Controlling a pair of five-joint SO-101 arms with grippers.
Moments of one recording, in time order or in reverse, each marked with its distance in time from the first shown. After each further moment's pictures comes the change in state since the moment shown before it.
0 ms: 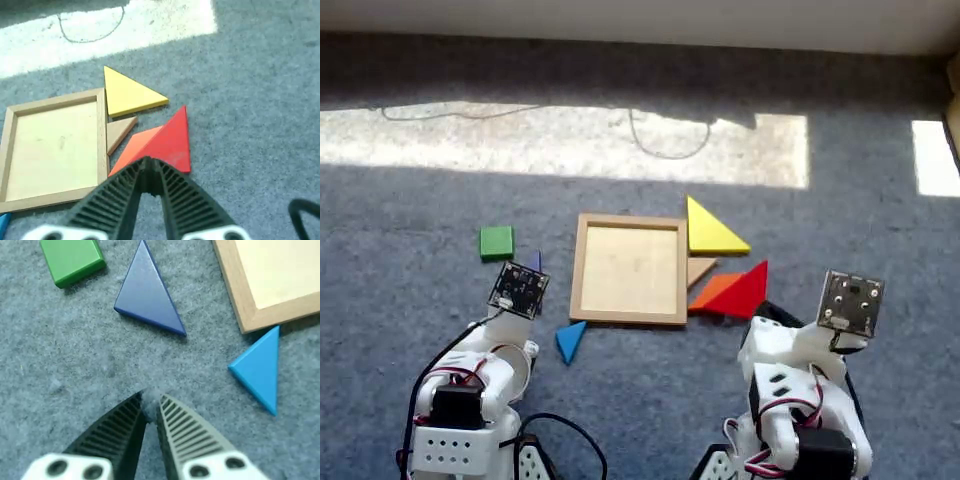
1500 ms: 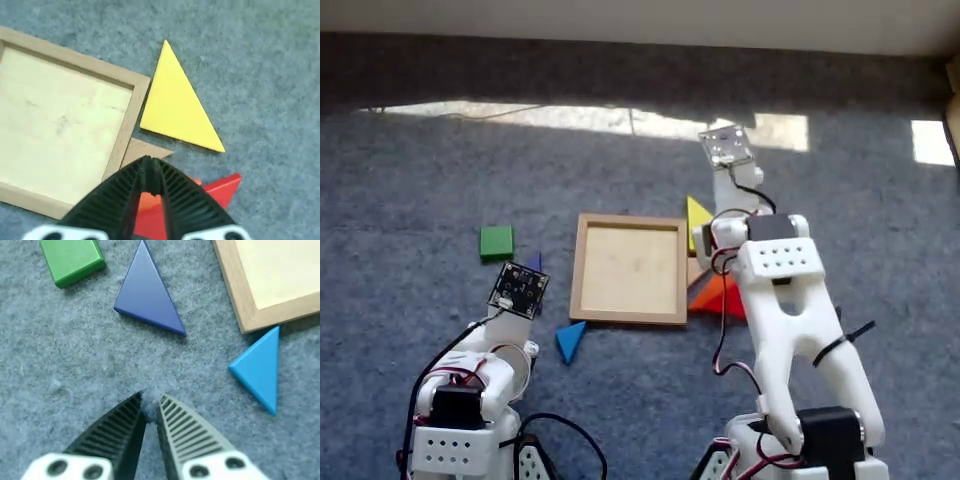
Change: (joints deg) left arm 0.0 0.0 0.0 0.0 0.0; right arm -12.9 87.0 -35.5 -27.1 21.2
